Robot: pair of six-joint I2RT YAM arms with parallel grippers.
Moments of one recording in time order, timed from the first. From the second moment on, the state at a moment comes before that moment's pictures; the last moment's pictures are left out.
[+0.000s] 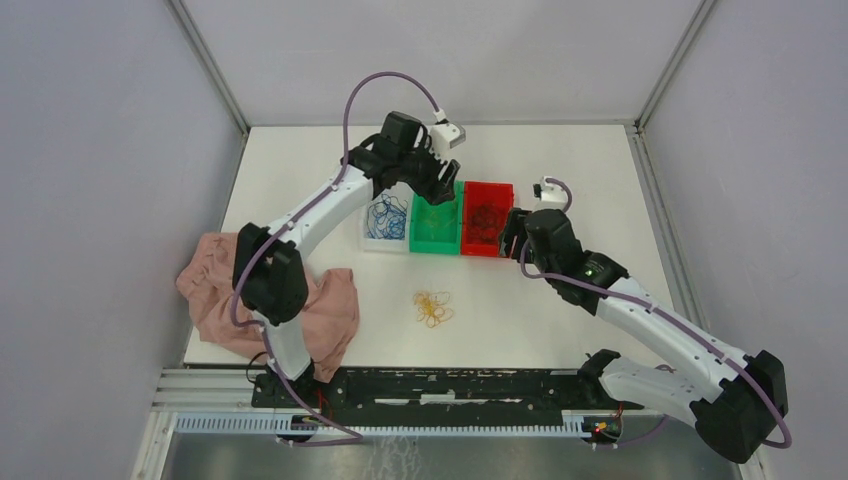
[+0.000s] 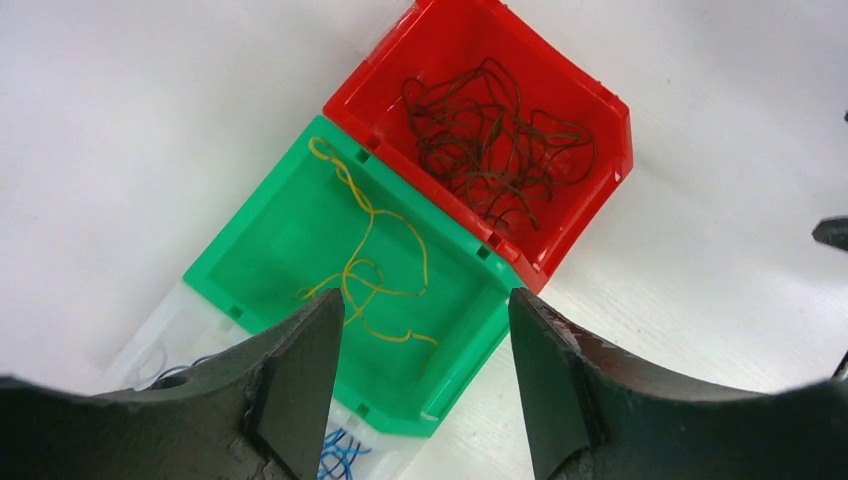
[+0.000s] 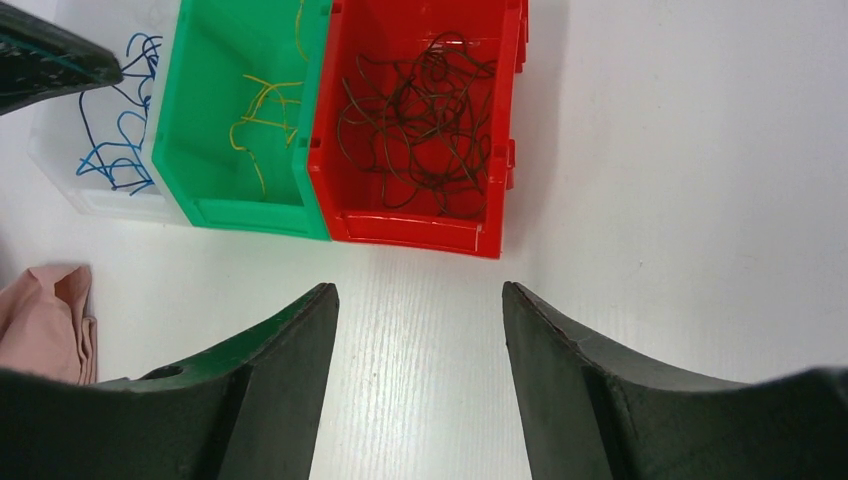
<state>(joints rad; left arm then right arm) -0.56 1.80 1.62 -0.53 0.36 0.23 0.66 1.02 0.80 -0.36 0.40 0.55</state>
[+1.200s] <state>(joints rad) -0.56 2.12 1.66 -0.29 0.29 0.09 0.66 0.97 0.77 -0.38 0.41 0.55</state>
